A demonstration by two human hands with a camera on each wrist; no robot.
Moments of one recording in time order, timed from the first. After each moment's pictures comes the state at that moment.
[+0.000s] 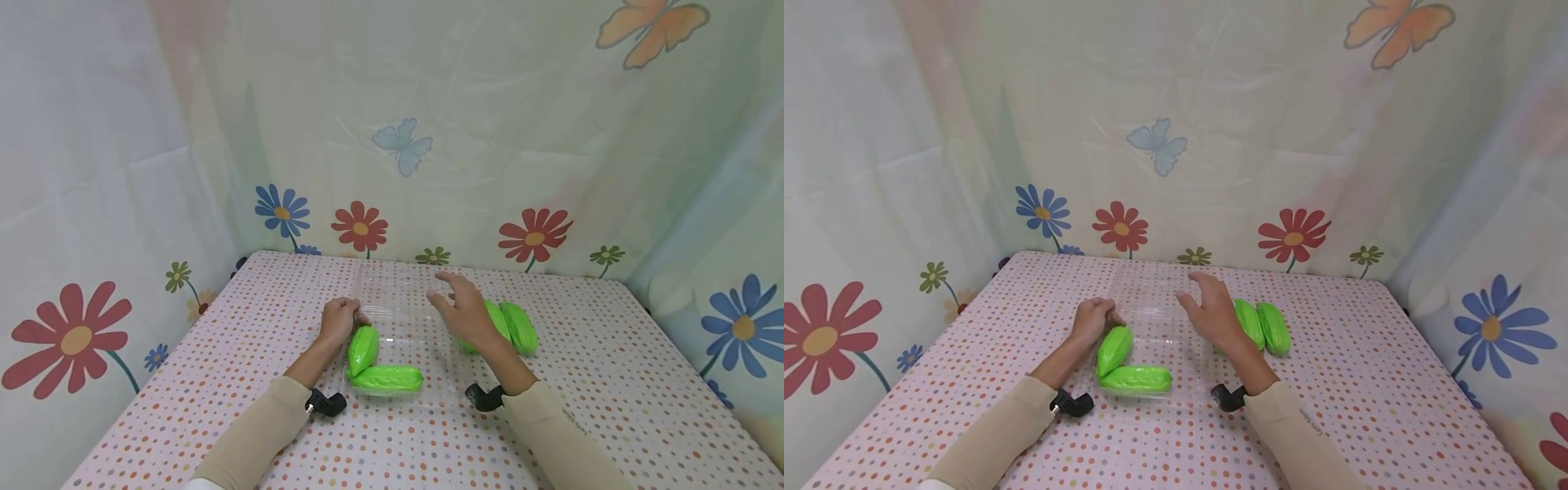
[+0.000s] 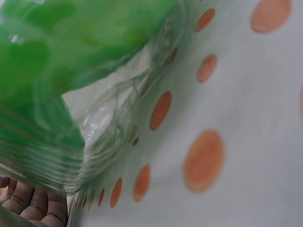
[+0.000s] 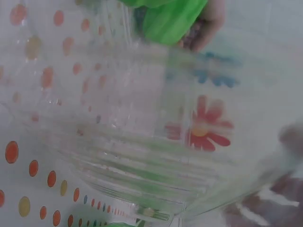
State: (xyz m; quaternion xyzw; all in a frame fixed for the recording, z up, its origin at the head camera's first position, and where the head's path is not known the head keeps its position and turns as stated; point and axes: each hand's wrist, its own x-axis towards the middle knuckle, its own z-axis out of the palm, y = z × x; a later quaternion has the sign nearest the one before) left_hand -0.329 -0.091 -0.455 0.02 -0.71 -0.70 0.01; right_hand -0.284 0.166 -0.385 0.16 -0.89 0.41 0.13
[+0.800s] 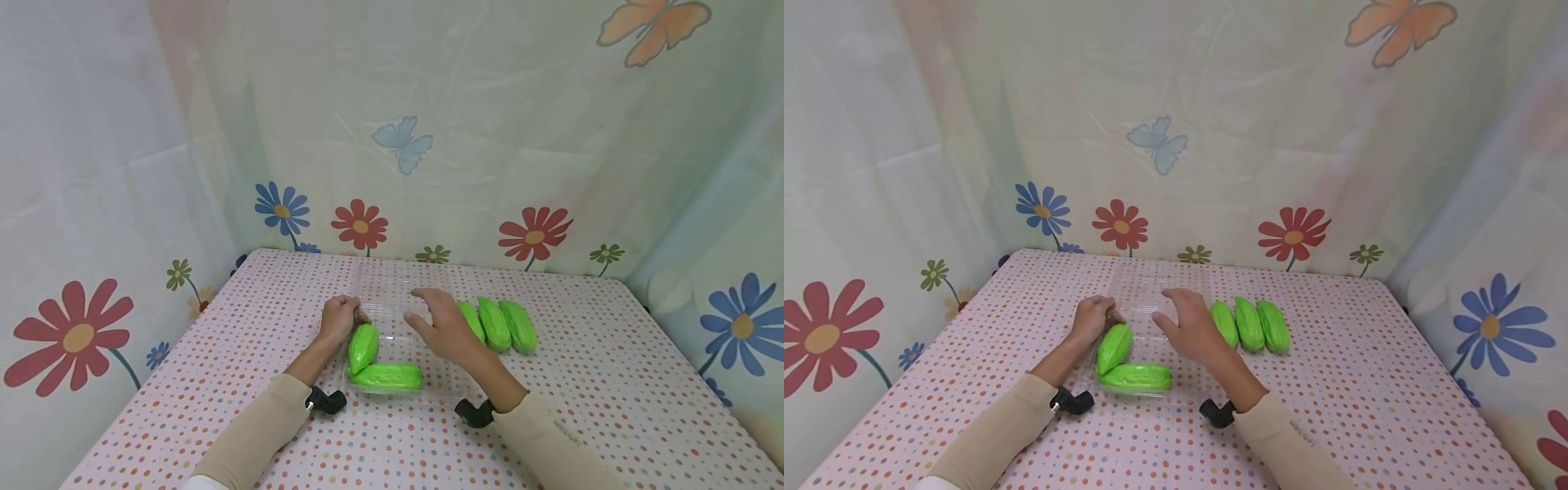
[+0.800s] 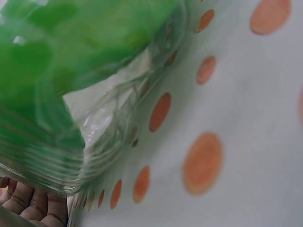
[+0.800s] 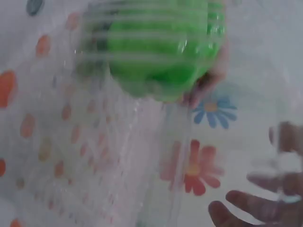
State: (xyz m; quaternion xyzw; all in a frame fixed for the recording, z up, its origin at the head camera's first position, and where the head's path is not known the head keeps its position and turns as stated) left_hand -0.328 -0.091 -0.452 0.01 -0.71 -0.70 0.01; right_hand -0.259 0.138 -0.388 0.22 -0.90 0.35 0.11
